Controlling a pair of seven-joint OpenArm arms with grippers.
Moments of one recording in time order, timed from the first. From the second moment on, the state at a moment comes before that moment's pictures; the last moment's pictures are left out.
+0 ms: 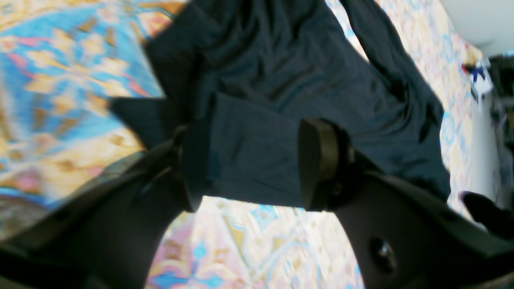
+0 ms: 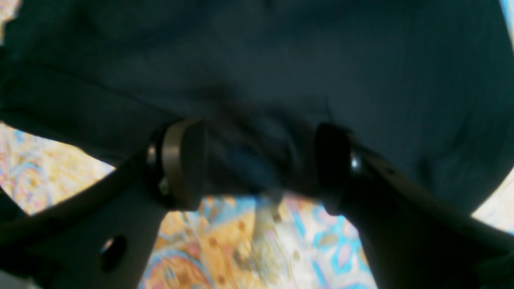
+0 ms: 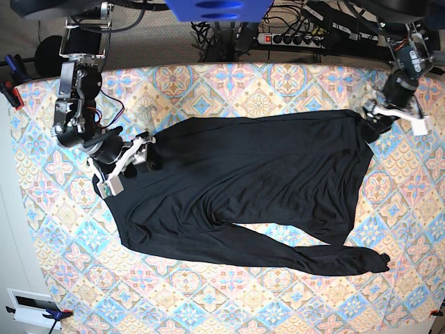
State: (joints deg) left arm 26.8 -15.8 -37.5 104.4 -62.1 -7.1 48.0; right arm -1.1 15.6 8.9 100.5 37.7 23.6 -62.4
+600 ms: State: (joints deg) left arm 11.8 -11.3 -47.6 90.5 -52.7 -7.3 47.7; right arm -7.7 14.0 24.7 101.5 37.3 23.5 -62.7
